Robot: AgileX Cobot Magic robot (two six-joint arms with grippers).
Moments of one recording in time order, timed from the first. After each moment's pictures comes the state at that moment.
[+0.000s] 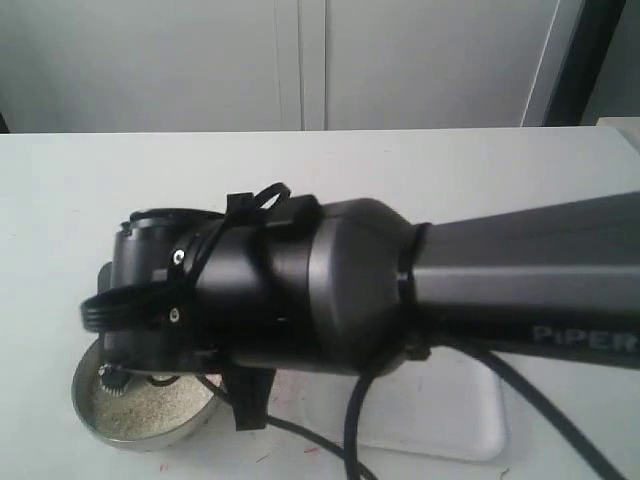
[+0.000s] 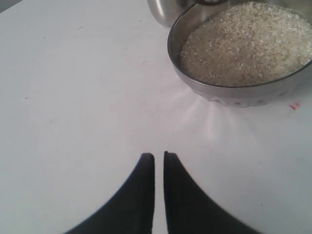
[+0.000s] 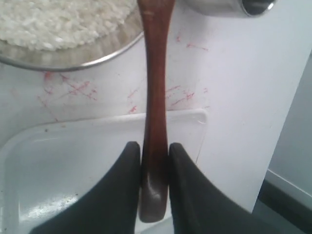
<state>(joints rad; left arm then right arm) -0.16 0.00 -0.02 0.01 0.38 0.24 1.04 1.86 -1.36 -0.74 1.00 -0.09</state>
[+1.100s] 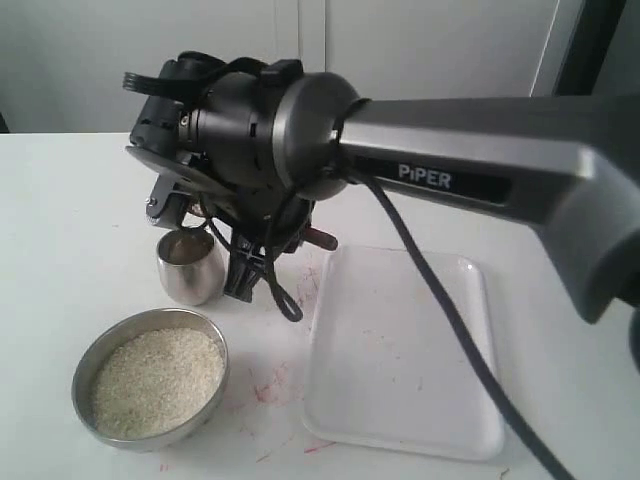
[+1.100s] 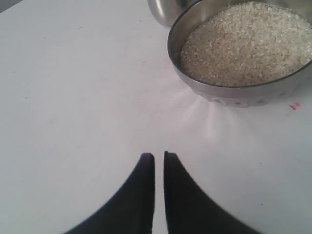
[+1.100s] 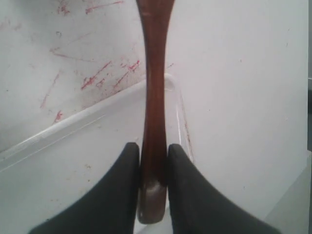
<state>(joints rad) -0.16 0.00 -0.02 0.01 0.38 0.24 0.82 2.07 -1.77 -0.62 1.21 0.01</state>
